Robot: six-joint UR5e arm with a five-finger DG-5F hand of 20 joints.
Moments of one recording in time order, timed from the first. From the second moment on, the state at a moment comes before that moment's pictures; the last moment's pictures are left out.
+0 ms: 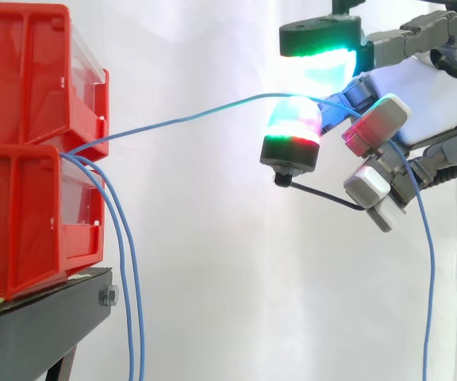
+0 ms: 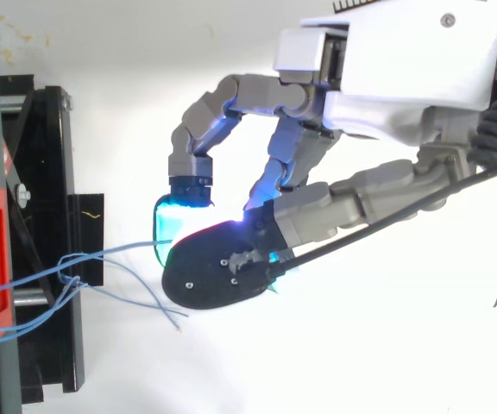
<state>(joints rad) 0.12 -2.24 -0.86 -3.55 -1.31 0.00</state>
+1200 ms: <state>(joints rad) 0.11 -2.24 -0.86 -3.55 -1.31 -0.01</state>
